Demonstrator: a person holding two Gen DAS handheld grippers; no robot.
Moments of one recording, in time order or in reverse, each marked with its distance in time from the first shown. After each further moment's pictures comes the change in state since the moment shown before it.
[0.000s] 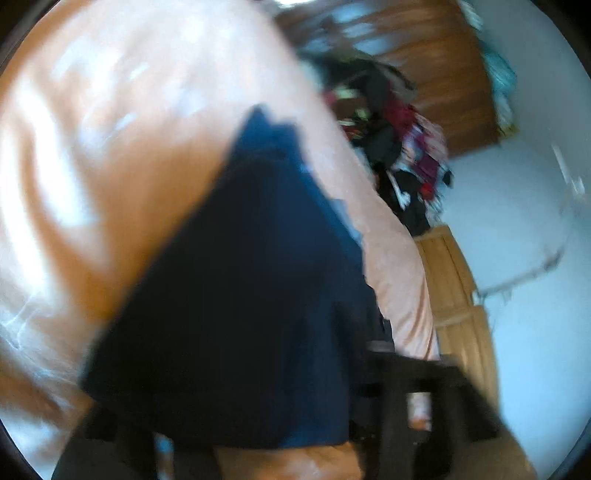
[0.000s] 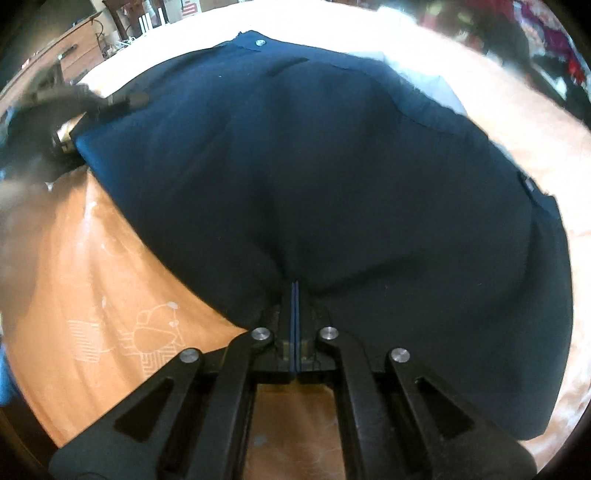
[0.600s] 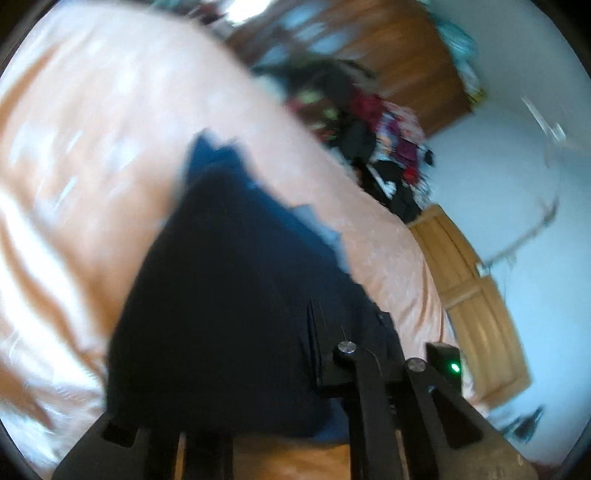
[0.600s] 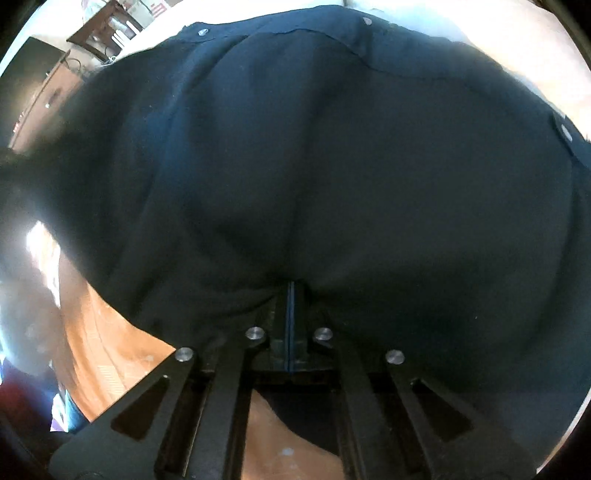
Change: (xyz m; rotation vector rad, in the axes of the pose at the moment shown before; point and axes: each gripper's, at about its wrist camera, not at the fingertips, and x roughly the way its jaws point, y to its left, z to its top) left arm -0.006 -0.103 -0.021 0.390 -0.059 -0.003; right arm 0.037 -0.059 0.037 0.185 0.157 0.215
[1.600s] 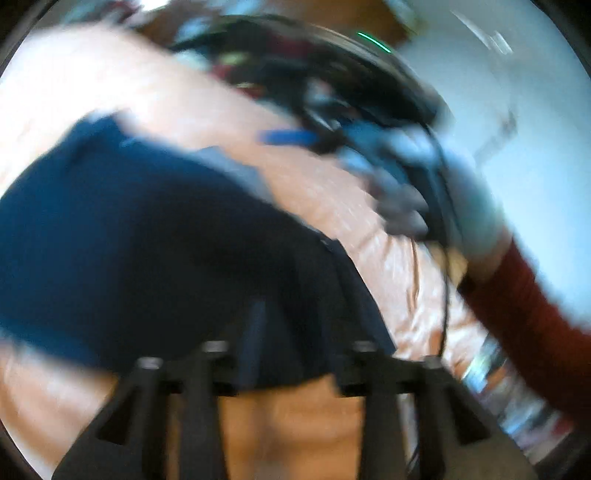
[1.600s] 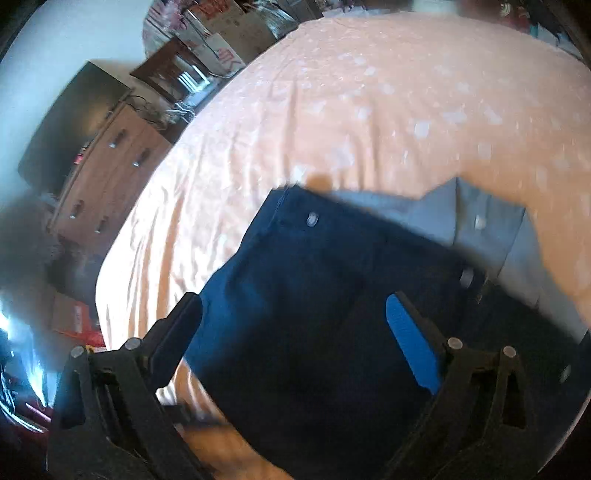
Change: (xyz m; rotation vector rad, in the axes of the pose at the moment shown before) left arm -0.035 -0.046 -0.060 0.007 0.141 -0.059; right arm -0.055 0.092 0.151 -0.101 -0.158 0.231
